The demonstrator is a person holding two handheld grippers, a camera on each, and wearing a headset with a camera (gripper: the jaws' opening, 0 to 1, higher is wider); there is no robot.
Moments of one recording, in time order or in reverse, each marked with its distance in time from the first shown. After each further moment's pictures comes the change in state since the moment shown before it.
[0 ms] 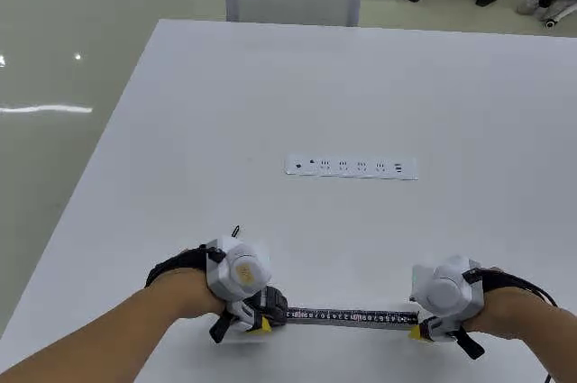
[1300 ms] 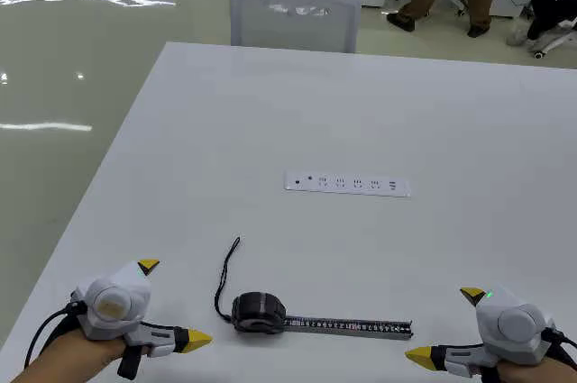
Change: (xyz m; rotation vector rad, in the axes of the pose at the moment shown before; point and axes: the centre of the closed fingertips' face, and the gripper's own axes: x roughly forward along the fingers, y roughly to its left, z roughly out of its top) left arm -0.122 0.008 -0.078 -0.371 -0.337 0.378; right arm -0.055 -0.003 -0.035 0.551 -0.397 -0.341
